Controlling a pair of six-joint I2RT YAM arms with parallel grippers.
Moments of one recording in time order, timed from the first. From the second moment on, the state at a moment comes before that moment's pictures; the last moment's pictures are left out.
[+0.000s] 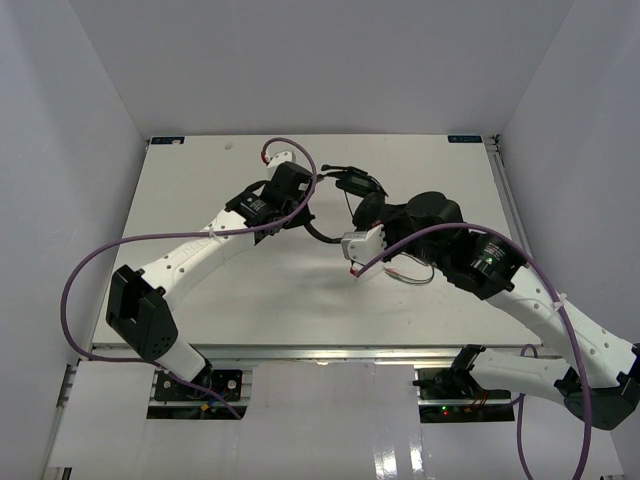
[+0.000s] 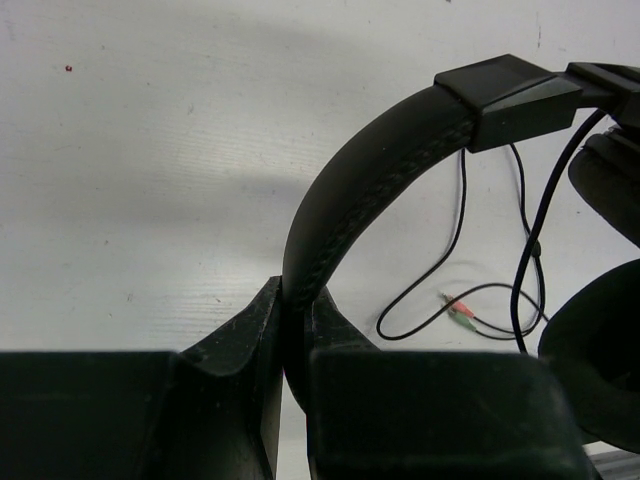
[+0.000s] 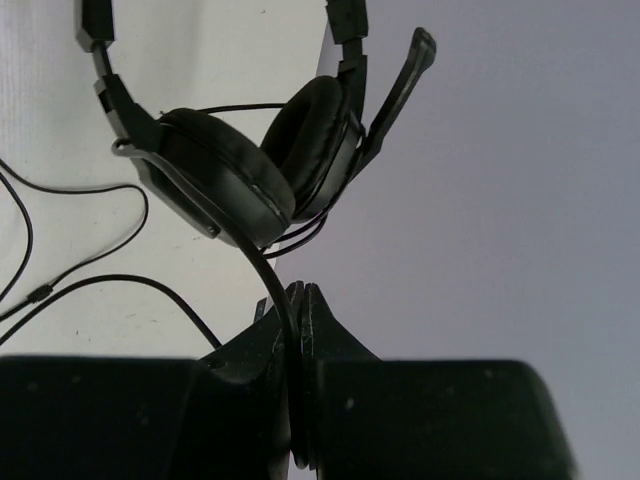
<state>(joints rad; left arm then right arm) -0.70 1.55 1.40 -0.60 -0.33 -0.75 0.89 1.05 1.25 -0.69 0.16 -1.38</state>
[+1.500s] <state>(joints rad) -0.71 1.73 1.63 -0.60 -0.24 -0.91 0.91 0.81 1.02 -0.90 -0.11 -1.40</state>
